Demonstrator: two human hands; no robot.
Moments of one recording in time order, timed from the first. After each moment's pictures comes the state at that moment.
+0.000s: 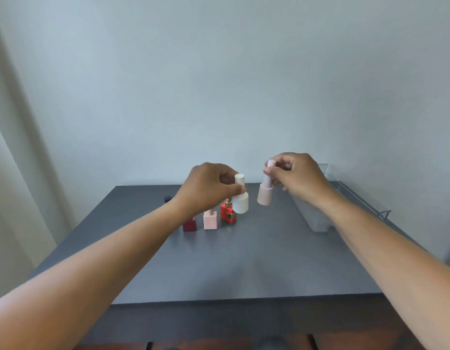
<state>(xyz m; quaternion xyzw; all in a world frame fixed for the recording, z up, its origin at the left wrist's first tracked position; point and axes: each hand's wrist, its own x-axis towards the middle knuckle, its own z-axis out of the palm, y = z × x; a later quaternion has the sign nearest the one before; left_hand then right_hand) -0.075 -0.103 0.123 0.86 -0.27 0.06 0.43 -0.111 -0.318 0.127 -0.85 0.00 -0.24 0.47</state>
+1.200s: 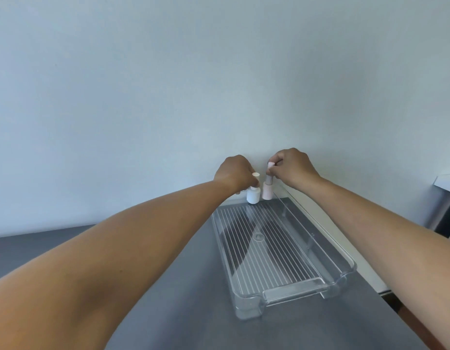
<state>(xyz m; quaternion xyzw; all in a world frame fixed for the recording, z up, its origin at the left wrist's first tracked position) 0.119 -0.451 0.091 0.89 -0.28 -0.05 0.35 0.053 -0.595 0.094 -0.91 0.16 -0.23 0.30</state>
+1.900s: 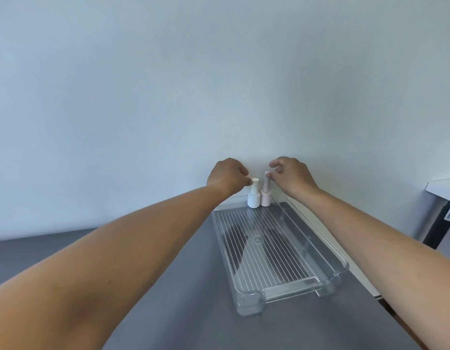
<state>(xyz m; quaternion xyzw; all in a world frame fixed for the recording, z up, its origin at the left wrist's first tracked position) 0.114 -0.427 0.099 0.88 -0.27 -0.01 0.40 0.041 -0.590 0.089 -0.90 0.17 -0.26 0.29</state>
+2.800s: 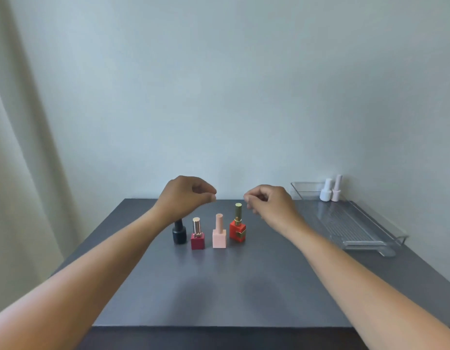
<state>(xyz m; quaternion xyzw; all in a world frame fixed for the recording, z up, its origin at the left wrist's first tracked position) -0.030 -0.044 0.123 0.88 -0.20 0.08 0.42 -0.081 -0.267 0.099 -0.85 -0.02 -0.20 0.49</state>
